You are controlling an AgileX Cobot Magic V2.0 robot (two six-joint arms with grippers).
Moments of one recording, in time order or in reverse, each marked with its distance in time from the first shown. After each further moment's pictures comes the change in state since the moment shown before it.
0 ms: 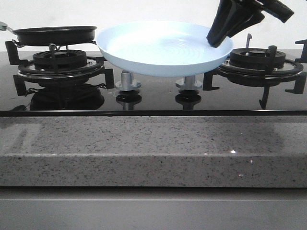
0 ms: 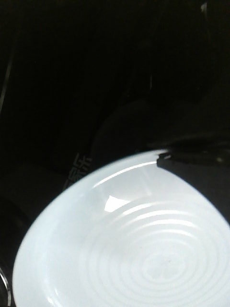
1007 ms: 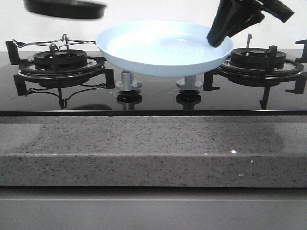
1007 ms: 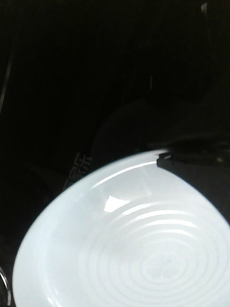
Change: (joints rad) left arm -0.013 0.004 -0.097 -0.346 0.114 0.154; right arm 0.000 0.000 0.000 0.002 0.000 -0.001
